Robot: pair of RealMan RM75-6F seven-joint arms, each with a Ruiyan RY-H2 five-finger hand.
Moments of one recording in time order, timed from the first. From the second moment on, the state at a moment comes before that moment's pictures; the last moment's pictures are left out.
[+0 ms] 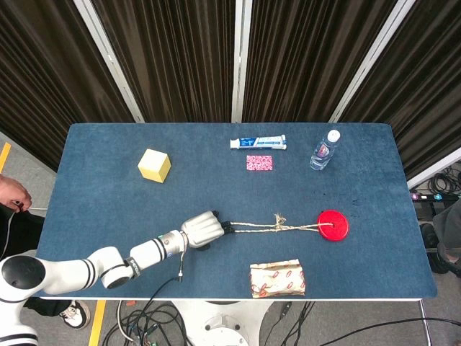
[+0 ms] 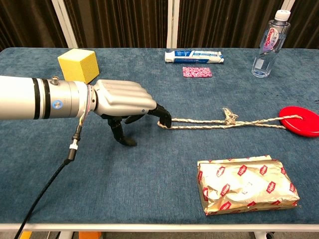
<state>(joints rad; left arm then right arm) -1.03 -1.61 -0.01 -1.31 1.55 0.69 0.11 0.00 -1.22 0.16 -1.27 -1.39 1.54 0.27</state>
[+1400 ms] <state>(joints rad) -0.73 -1.19 0.01 -1.55 1.41 1.03 0.15 0.01 -1.23 0.16 -1.25 -1.39 1.52 0.27</state>
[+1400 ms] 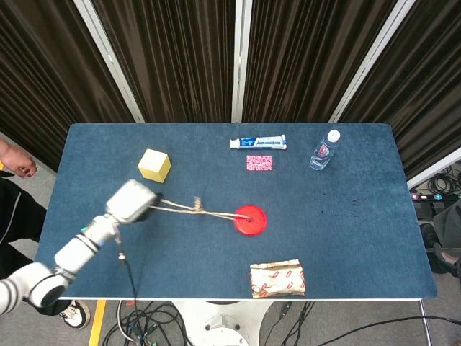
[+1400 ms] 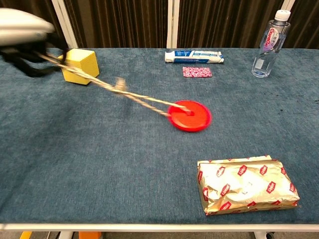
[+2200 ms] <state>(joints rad) -0.46 -1.03 -0.07 -1.51 1.14 1.24 0.17 0.02 -1.23 0.15 -1.30 -1.42 1.53 0.22</state>
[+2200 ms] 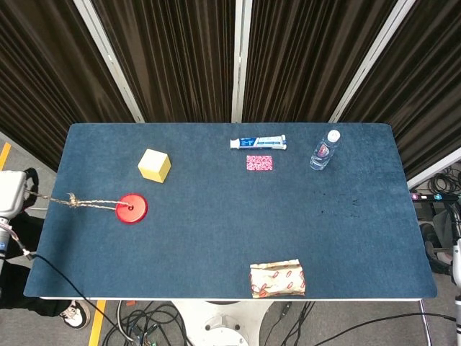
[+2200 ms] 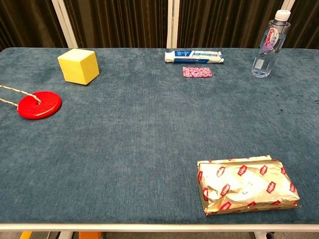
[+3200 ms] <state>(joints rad) -0.48 -1.10 -0.01 -1.51 1.47 1.13 0.00 0.03 -1.23 0.14 -1.30 -1.42 1.52 0.22</state>
